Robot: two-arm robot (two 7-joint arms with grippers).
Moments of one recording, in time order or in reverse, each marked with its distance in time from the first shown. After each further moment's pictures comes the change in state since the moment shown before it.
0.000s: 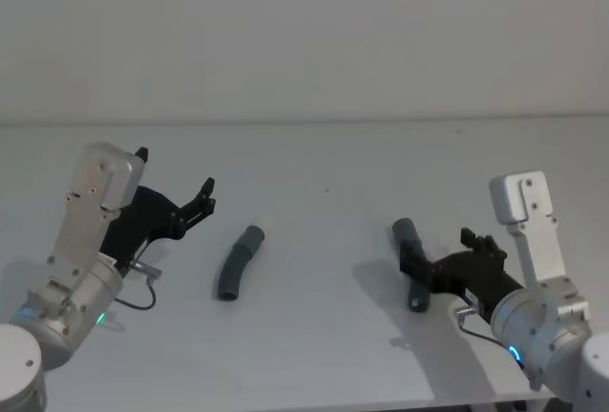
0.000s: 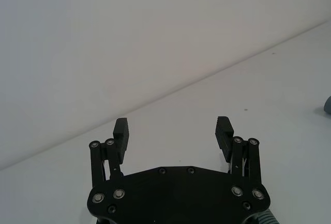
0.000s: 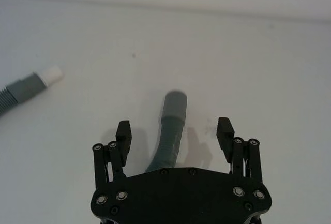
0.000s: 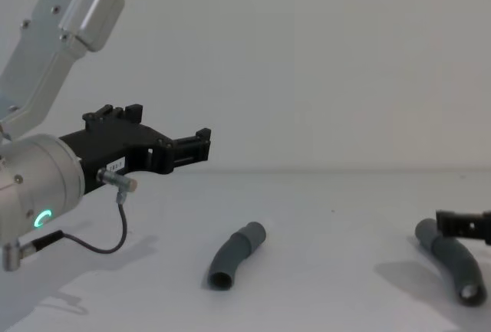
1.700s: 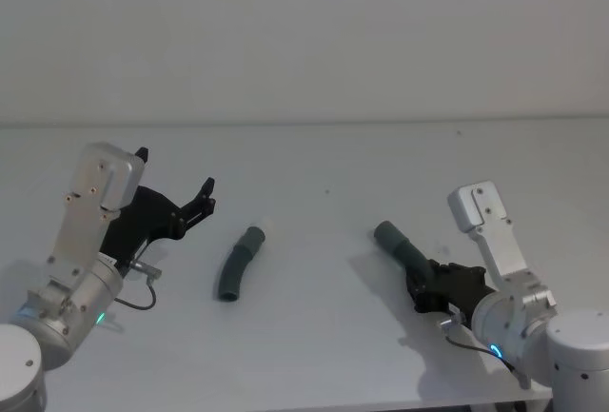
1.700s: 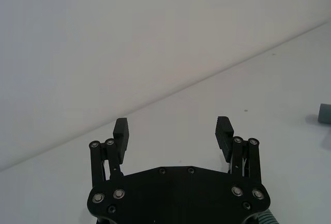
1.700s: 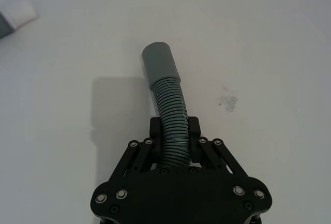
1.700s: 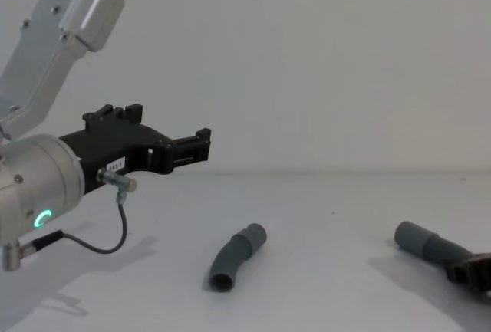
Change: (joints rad) left arm 0.000 0.000 0.000 0.000 0.000 0.000 0.000; right arm 0.107 0.001 -0.056 0.124 -0.056 0.173 0.047
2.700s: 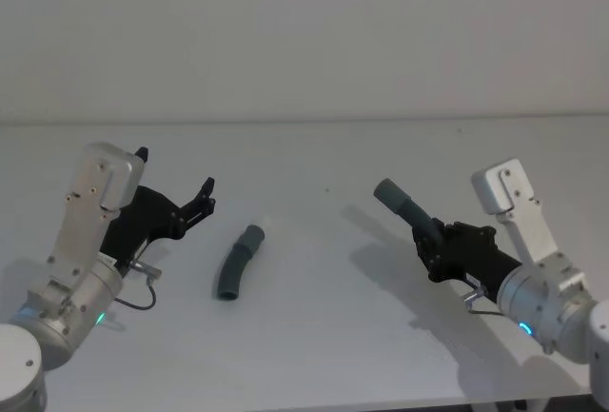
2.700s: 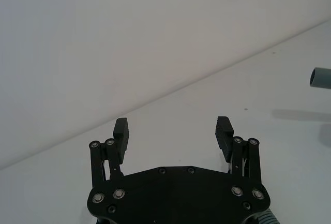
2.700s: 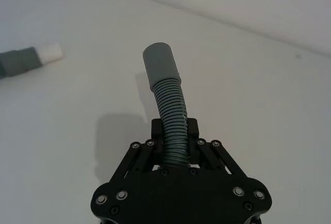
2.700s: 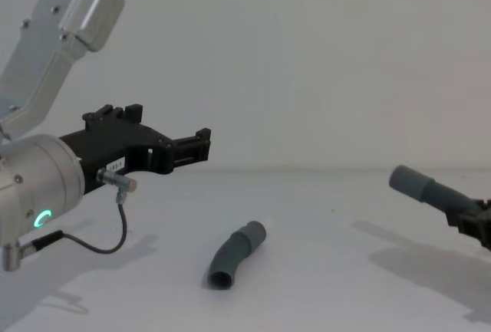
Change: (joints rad) left arm 0.000 0.000 0.000 0.000 0.000 0.000 0.000; right arm 0.035 0.094 0.015 0.064 -0.025 -0.285 0.180
